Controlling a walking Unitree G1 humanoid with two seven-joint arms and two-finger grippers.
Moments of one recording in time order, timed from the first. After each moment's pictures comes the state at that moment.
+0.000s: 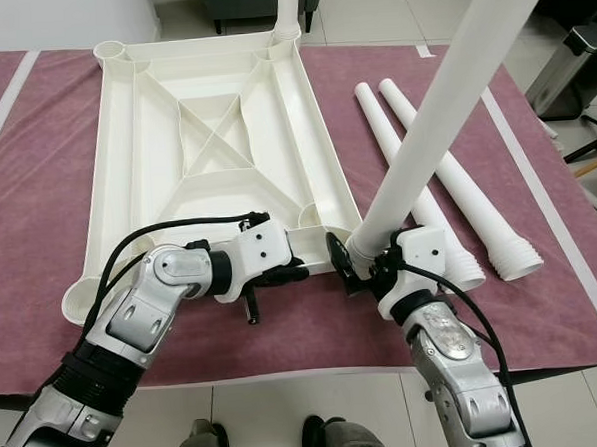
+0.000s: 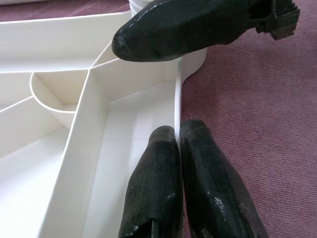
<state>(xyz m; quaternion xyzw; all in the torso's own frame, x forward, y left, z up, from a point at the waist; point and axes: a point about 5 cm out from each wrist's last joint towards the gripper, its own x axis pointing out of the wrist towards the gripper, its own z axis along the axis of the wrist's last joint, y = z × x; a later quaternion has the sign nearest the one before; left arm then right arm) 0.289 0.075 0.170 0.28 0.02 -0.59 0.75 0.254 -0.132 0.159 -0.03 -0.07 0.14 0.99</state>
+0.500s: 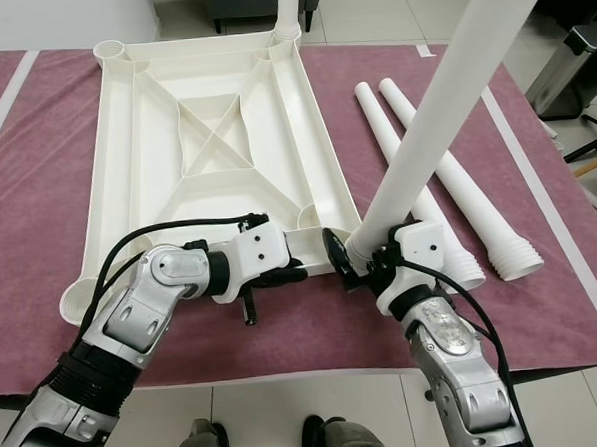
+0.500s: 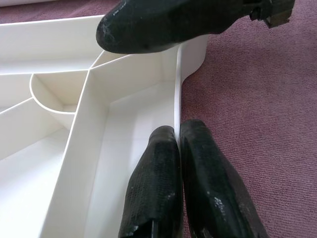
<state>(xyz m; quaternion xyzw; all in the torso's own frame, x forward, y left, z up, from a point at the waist) 0.289 0.077 0.170 0.29 0.02 -0.59 0.75 0.256 -0.131 0.166 -0.03 -0.08 0.15 0.98</state>
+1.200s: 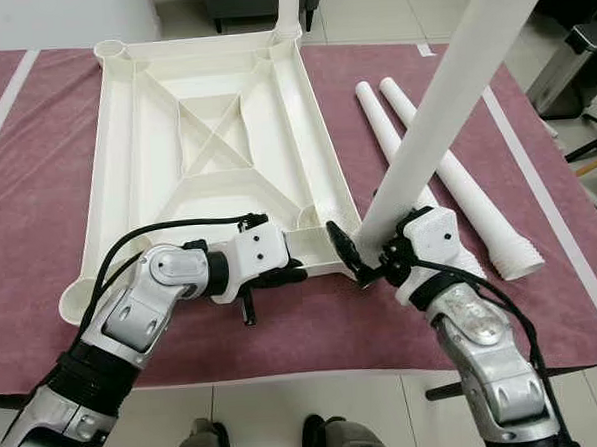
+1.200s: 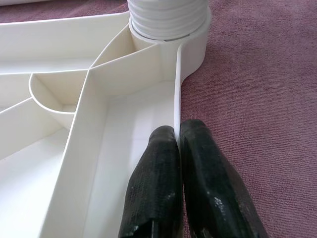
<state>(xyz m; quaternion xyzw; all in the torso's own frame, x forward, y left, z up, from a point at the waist) 0.289 0.077 0.170 0.29 0.02 -0.60 0.75 0.255 -0.143 0.199 -0.13 -0.13 0.21 0.96</state>
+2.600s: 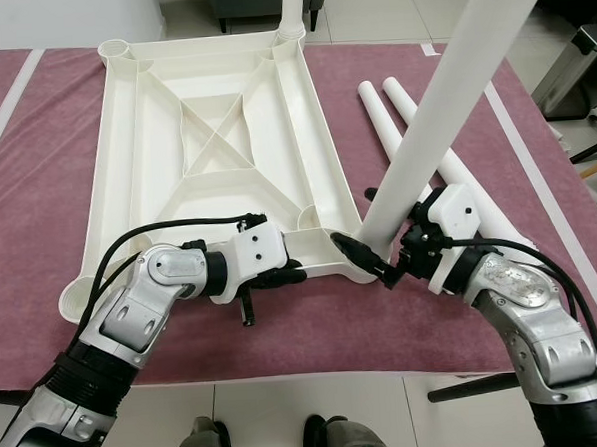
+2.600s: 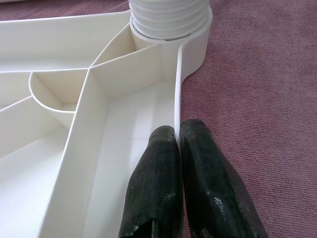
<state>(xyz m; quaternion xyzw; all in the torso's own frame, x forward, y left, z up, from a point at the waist) 0.288 0.079 0.170 0.28 0.02 -0.60 0.75 0.261 -0.160 0.208 -0.15 -0.07 0.37 0.91</state>
